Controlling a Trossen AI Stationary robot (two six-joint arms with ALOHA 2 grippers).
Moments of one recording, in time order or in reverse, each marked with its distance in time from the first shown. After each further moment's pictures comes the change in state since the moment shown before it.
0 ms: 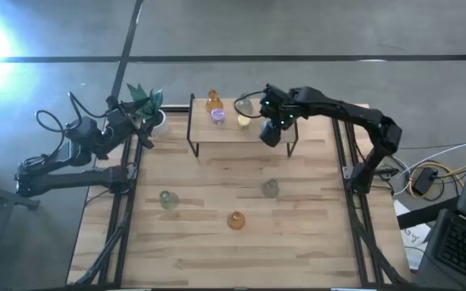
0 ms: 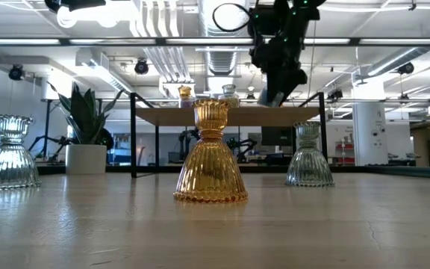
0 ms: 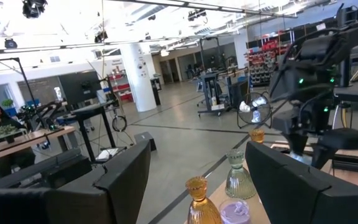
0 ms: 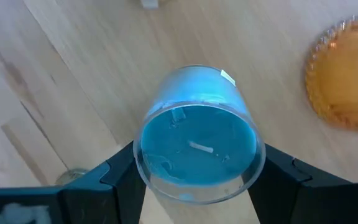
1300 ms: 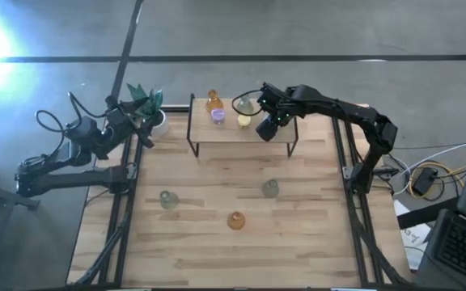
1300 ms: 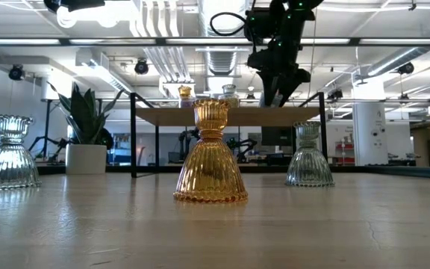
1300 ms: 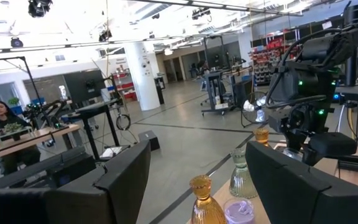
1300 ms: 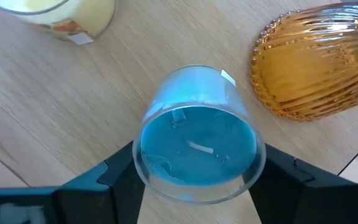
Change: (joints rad) left arm 0.000 0.000 0.000 0.000 -0.019 0.002; right arm -0.010 0.046 0.048 -0.015 0.128 0.171
